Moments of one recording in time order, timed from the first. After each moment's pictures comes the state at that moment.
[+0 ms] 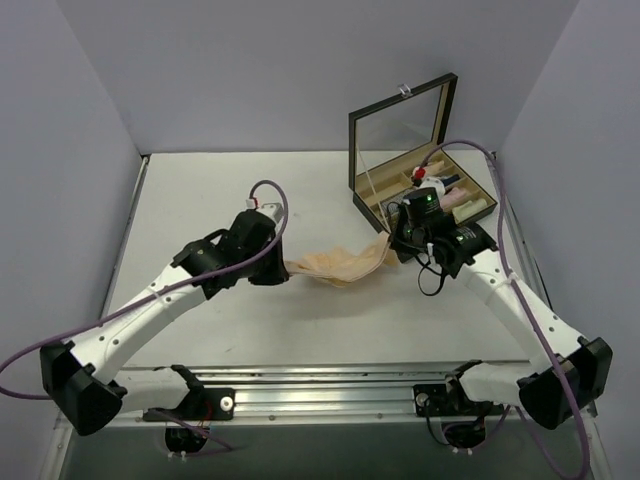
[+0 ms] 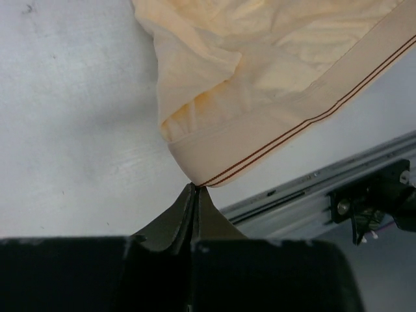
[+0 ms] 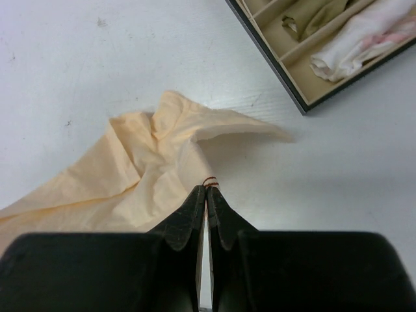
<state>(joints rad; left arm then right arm) -0.73 1.28 1.19 -0.77 -0.05 -0.62 0.48 1.26 1.15 -0.66 0.17 0.58</state>
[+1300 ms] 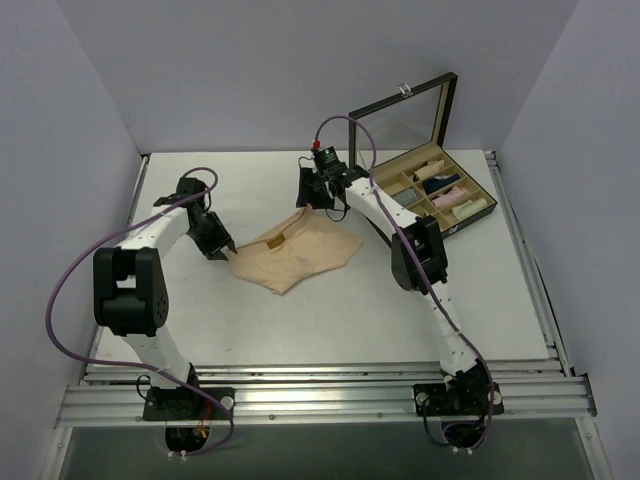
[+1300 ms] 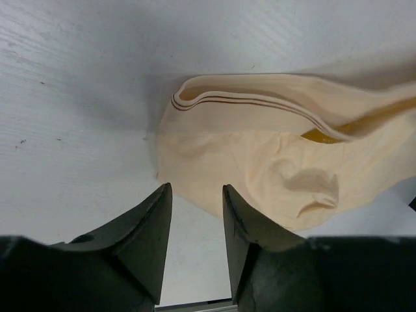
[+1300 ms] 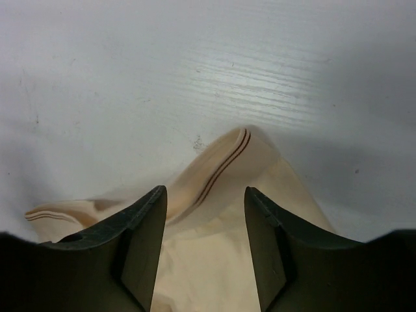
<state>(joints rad) -0.06 1.80 1.29 -0.74 0.17 -0.67 0.53 2.48 2.22 -0.56 -0.11 0.51</state>
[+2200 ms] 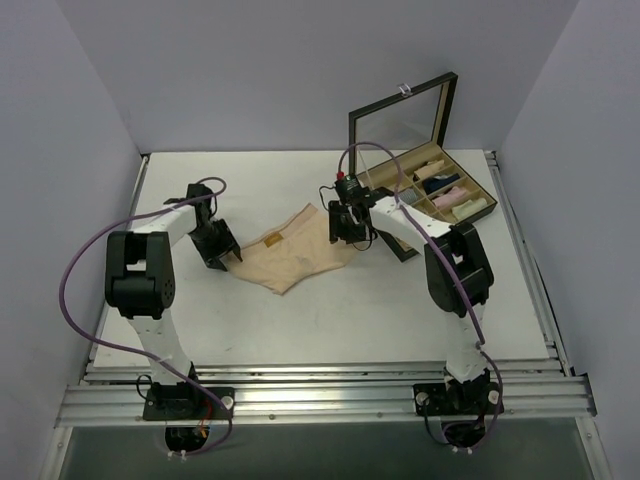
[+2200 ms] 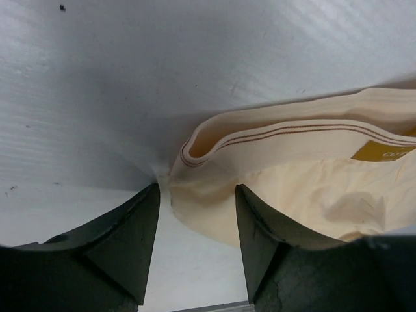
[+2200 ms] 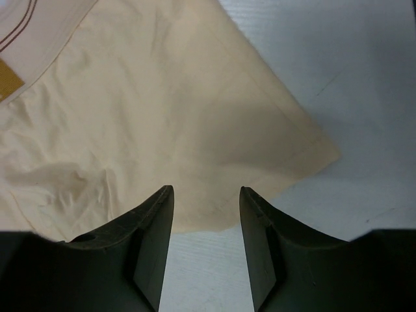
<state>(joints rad) -0.05 1.94 1.32 -0.75 0.17 -0.61 0.53 2.05 1.56 -0.58 0.00 0.46</state>
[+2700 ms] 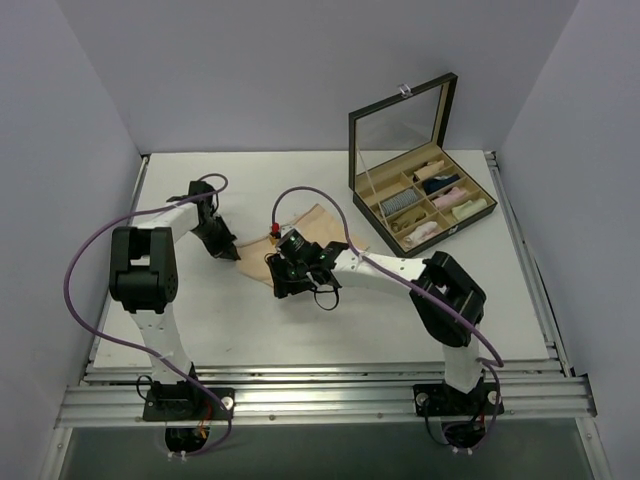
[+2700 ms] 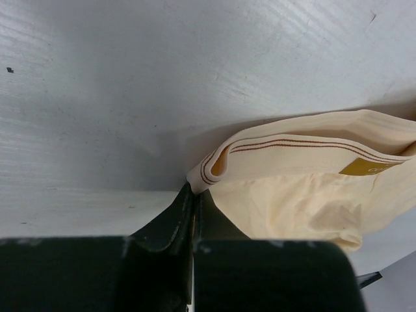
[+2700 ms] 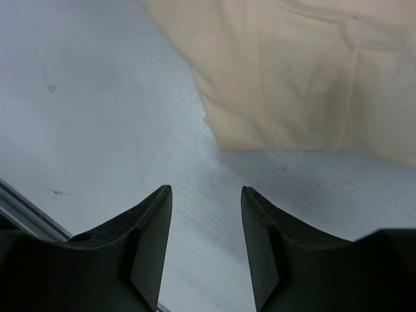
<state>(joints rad) -0.05 2.00 1.37 -0.70 0.22 -0.62 0.93 1.90 1.33 -0.35 -0.03 0.53</state>
